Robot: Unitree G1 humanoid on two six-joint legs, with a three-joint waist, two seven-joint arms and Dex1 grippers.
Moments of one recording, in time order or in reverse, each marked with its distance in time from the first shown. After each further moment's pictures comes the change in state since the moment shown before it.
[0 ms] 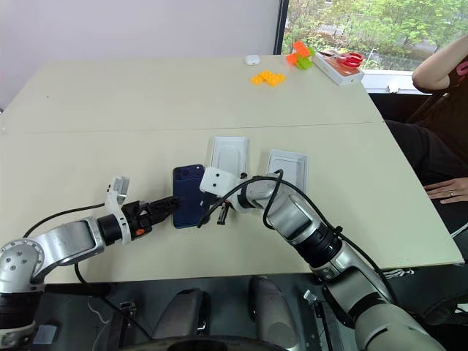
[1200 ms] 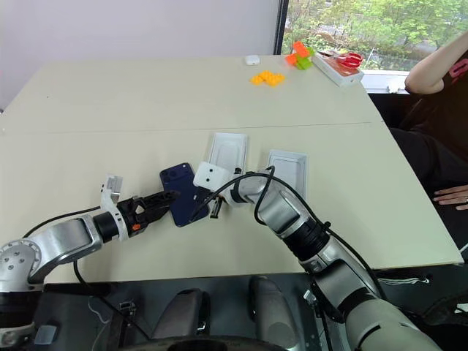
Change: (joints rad) left arm -0.011 -0.014 0.020 0.061 -0.087 -0.064 0.069; right arm -0.041 0.076 -0.012 0.126 -0.044 -0.070 -0.026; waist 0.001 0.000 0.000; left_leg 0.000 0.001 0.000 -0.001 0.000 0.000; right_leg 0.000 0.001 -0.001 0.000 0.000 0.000
